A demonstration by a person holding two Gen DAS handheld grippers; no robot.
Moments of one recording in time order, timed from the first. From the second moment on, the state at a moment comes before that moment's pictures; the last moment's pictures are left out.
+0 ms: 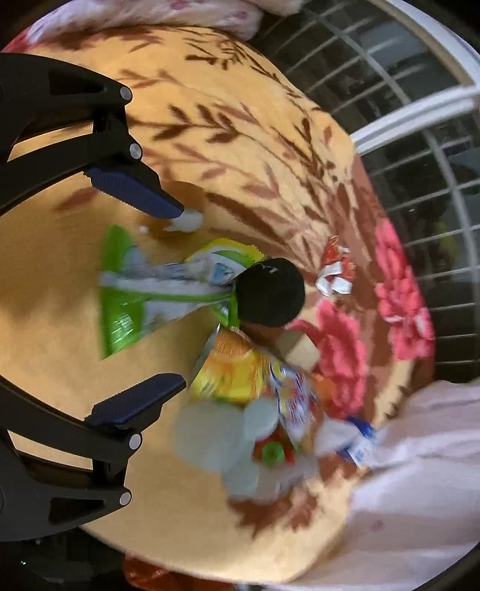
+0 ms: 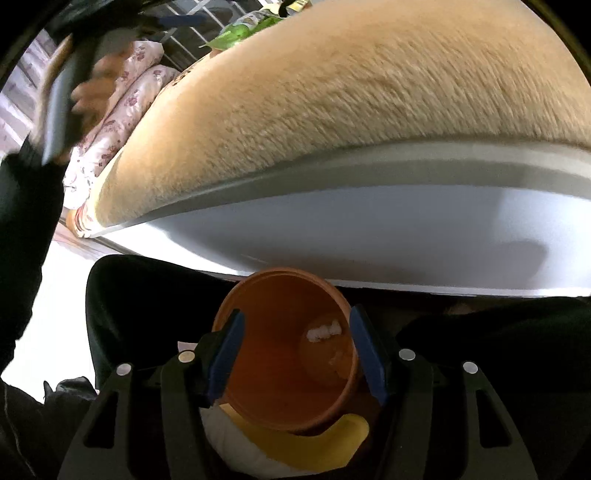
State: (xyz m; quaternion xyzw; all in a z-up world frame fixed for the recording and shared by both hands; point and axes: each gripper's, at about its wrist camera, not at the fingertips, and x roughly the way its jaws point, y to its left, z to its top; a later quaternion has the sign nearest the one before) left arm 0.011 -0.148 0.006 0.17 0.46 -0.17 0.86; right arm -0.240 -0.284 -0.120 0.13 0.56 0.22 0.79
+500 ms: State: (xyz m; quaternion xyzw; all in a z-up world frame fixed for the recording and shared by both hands) left arm -0.003 -0.106 0.018 0.06 0.46 -0.15 0.87; right arm -0.236 -0.293 -0.100 0.16 0.54 0.25 0.79
